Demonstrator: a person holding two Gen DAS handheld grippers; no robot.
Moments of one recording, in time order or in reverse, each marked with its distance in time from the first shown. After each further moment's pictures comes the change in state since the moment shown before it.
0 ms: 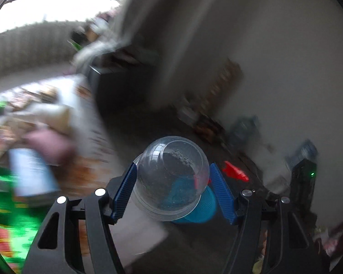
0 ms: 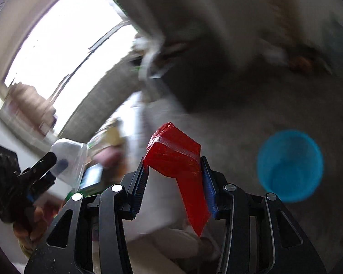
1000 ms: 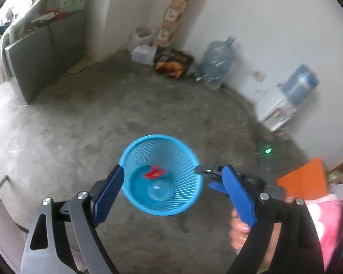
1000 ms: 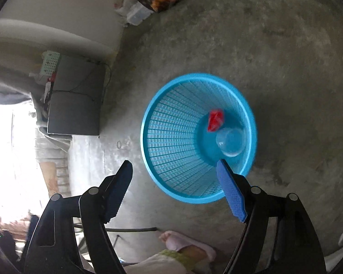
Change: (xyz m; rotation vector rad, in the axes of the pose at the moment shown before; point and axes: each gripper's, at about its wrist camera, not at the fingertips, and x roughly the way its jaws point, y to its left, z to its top) left arm 0.273 -0.127 -0.065 0.231 0.319 -0.124; right arm 0.092 -0.277 -0.017 0.626 0.082 -0.246
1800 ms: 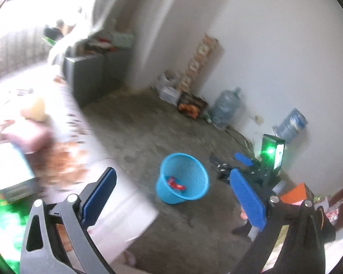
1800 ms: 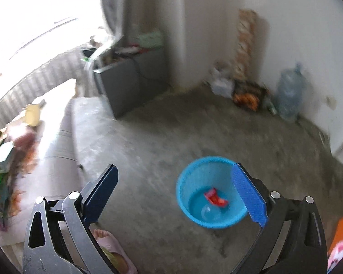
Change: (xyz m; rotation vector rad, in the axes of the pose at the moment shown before) left arm -0.297 0.087 -0.094 -0.125 -0.260 0.073; right arm -0.098 0.194 -0.157 -0.906 -0.413 -0.116
